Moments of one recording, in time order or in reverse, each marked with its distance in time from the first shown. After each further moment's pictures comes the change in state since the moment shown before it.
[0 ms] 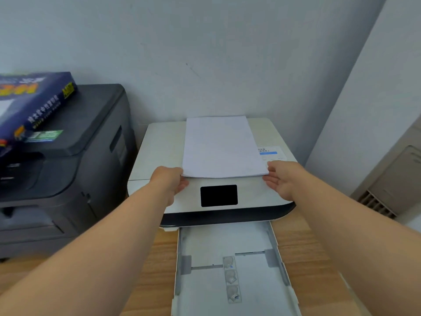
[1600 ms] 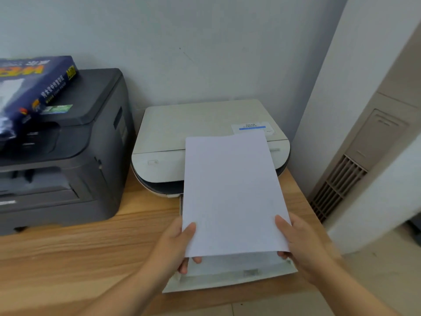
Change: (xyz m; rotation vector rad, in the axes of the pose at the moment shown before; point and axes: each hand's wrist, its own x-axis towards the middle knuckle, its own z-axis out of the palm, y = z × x) left_hand -0.149 -0.136 -0.072 0.340 -0.427 0.182; right_hand -0.133 0.162 -0.079 -0.256 -0.145 -0.167
